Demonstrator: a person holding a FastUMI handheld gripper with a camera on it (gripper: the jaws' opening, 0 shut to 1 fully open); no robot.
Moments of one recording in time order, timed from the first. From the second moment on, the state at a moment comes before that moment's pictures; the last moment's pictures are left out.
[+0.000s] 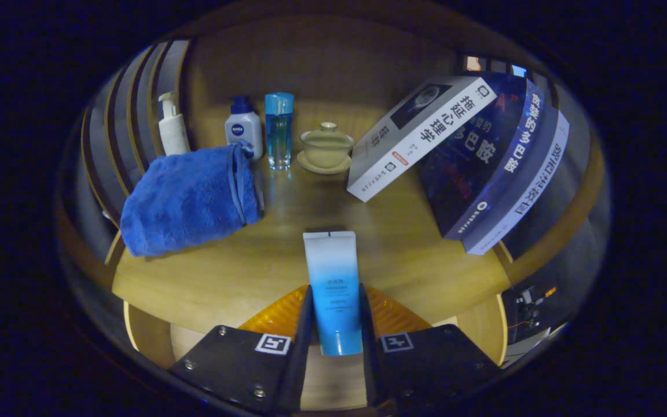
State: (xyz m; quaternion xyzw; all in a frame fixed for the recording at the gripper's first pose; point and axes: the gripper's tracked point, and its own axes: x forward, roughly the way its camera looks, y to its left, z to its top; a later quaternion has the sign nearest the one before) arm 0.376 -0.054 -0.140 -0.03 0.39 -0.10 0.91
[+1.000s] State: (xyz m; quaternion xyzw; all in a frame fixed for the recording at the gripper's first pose) arm 0.234 -0.012 -0.041 -0.05 0.17 -0.09 0.98
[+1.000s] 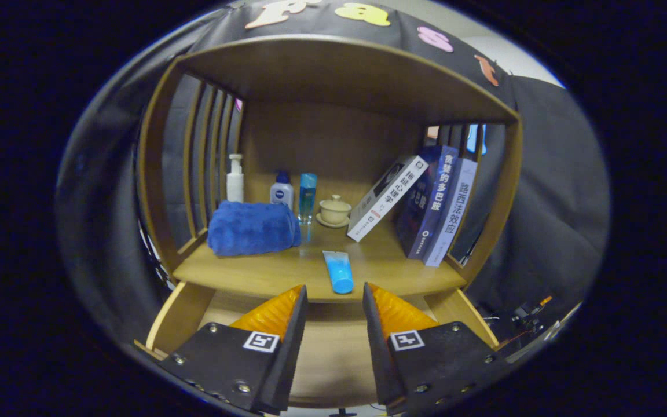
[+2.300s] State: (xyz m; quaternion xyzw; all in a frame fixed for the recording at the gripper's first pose) arm 0.074 0.019 -0.167 0.07 0.13 -0.01 0.99
